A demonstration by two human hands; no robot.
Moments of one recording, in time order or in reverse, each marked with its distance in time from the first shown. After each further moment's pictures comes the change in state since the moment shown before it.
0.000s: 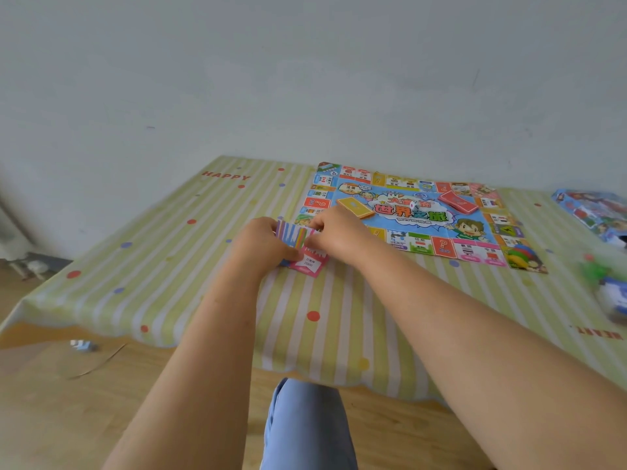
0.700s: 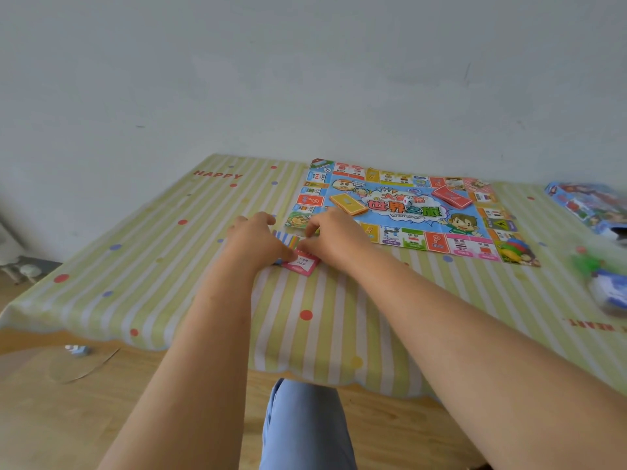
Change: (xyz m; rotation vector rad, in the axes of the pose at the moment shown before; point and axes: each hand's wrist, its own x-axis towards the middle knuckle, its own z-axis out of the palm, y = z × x) left_hand 0.009 0.003 0.003 0.226 0.018 -0.022; right_hand -0.005 0.012 0.009 -0.101 0.078 0.000
